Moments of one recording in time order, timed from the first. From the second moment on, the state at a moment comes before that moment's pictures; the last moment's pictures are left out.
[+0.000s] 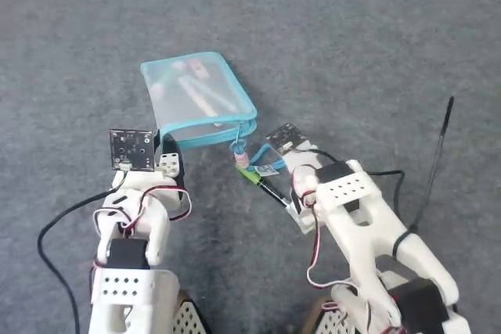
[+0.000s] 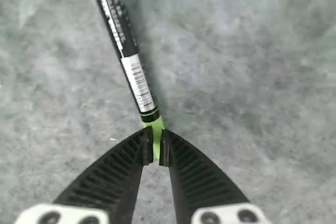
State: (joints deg) left arm -4.8 -80.4 88.1 32.0 5.1; right arm -23.9 -20.0 55.2 59.5 14.2
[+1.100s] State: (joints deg) left arm -4.8 -80.4 88.1 32.0 5.1; right arm -23.9 -20.7 60.3 55.4 17.7
